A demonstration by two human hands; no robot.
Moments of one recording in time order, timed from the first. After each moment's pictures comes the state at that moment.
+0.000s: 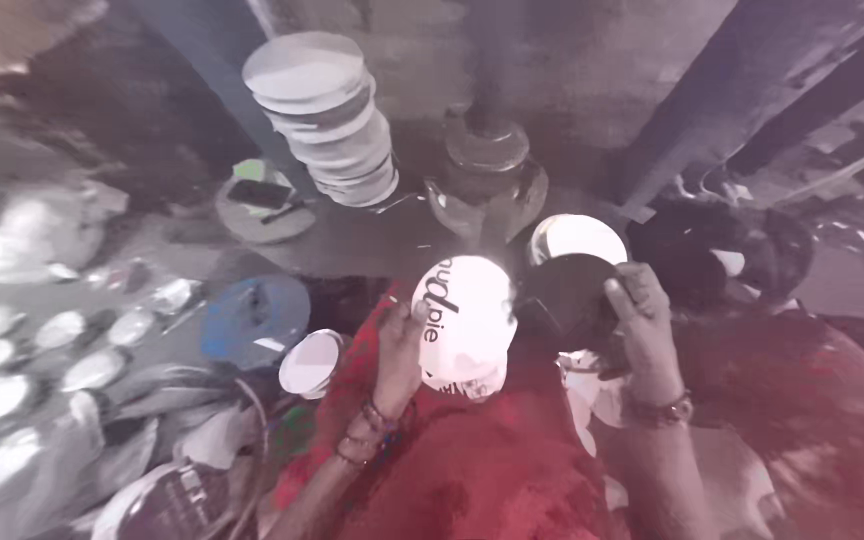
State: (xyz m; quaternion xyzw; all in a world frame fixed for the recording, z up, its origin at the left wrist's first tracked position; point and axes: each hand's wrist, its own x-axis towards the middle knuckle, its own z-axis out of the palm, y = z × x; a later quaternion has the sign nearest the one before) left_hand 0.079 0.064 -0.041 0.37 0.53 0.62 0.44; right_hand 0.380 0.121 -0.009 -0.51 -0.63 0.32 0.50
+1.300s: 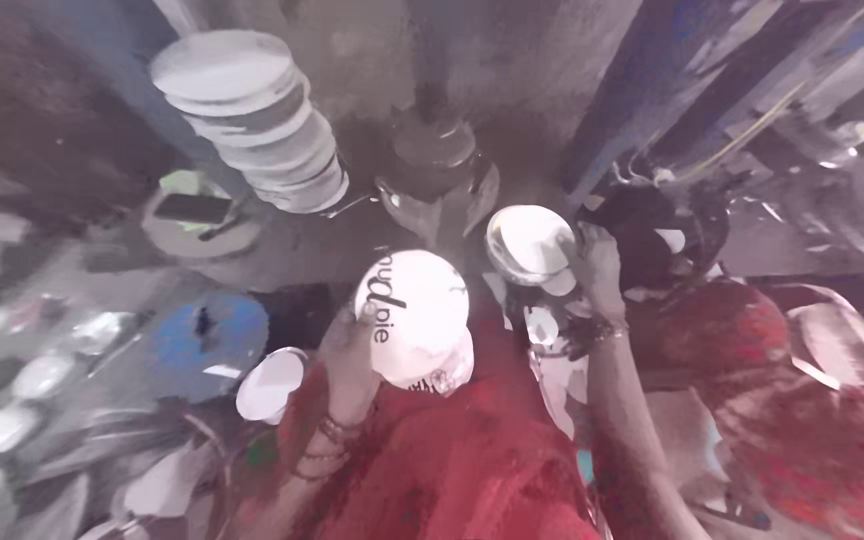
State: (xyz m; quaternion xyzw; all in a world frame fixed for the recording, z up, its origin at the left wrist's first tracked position) left_hand 0.076 0.060 -0.042 0.36 0.56 0.65 0.38; right_hand 0.417 0.180 -0.014 -0.72 -0.64 0.08 0.25
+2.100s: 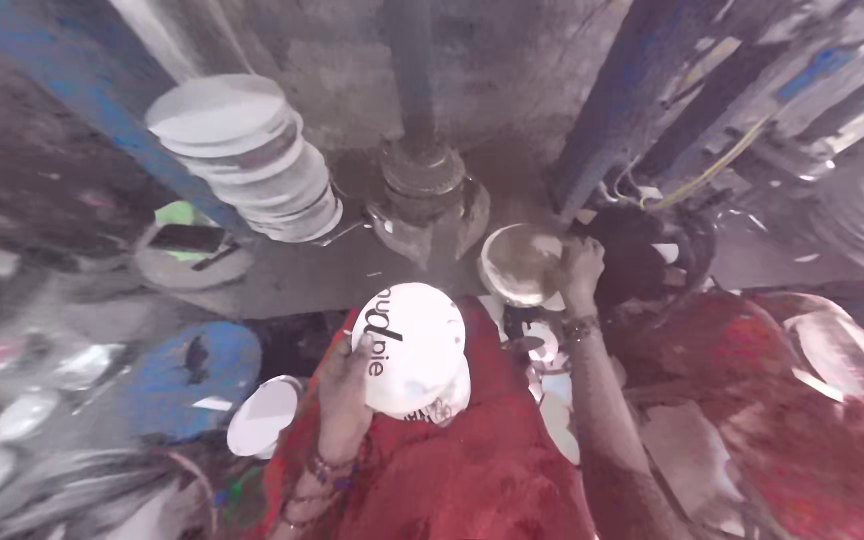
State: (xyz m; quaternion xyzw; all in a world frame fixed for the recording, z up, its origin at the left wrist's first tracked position) left_hand 0.079 0.062 -0.038 0.34 0.55 0.64 0.42; right_hand 0.408 0.213 -0.033 -0.73 -0.60 0.06 0.32
